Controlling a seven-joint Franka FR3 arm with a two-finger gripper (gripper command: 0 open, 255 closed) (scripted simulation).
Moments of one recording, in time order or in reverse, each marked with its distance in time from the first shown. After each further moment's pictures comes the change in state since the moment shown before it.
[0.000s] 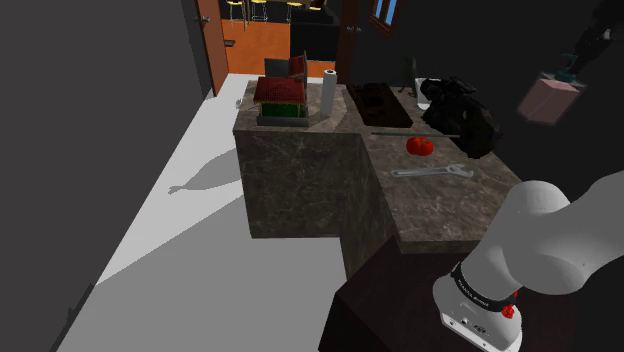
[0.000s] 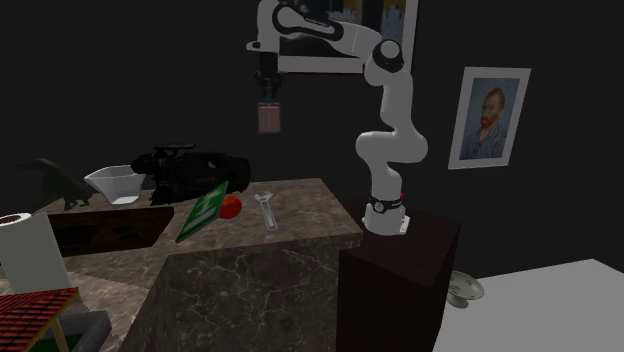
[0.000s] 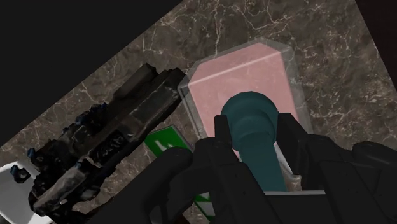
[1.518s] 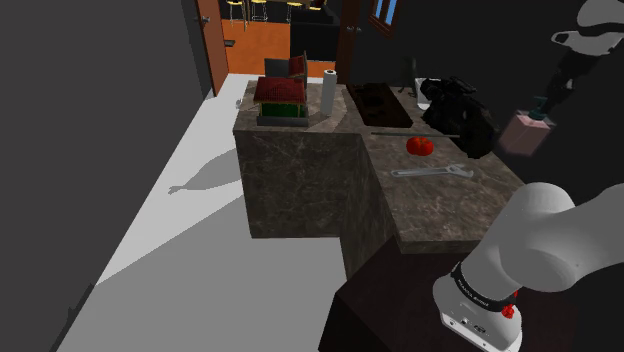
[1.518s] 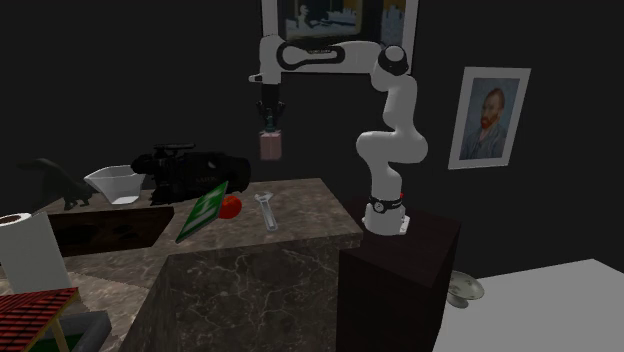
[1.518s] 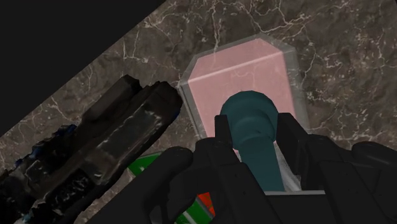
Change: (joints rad) arm -0.112 -0.123 0.015 -0.376 -0.097 0.265 0.088
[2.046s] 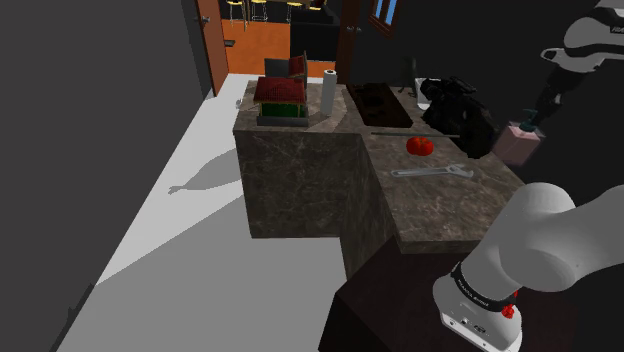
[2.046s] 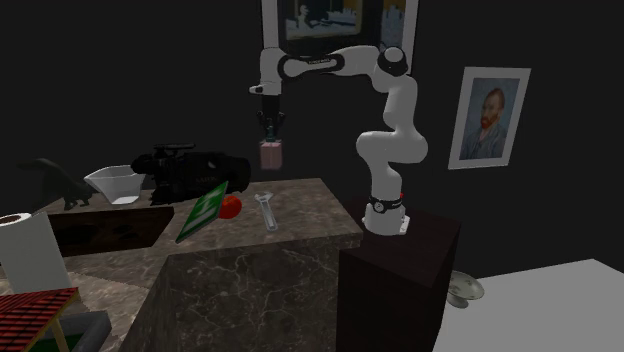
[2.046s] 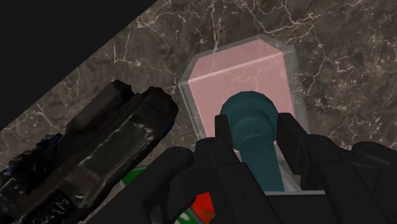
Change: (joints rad) arm -0.006 -0.018 -0.041 -0.101 -0.034 0.095 0.024
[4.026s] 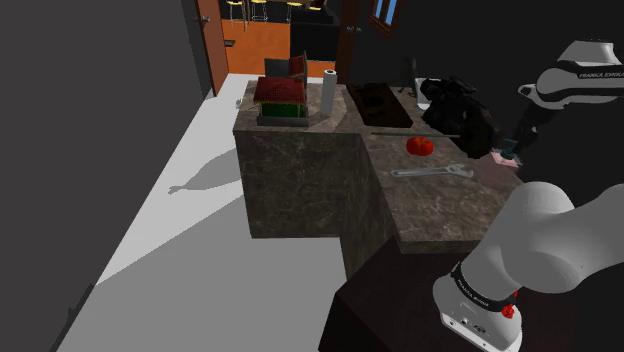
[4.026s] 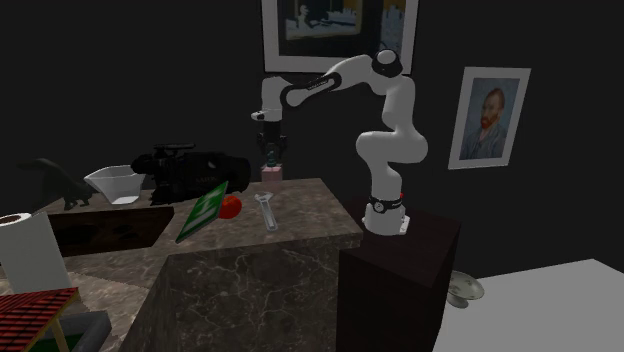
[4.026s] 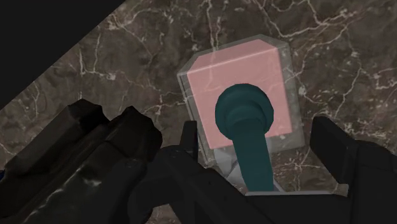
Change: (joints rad) arm 0.055 -0.002 -0.185 -0.186 -0.098 0.242 0.052
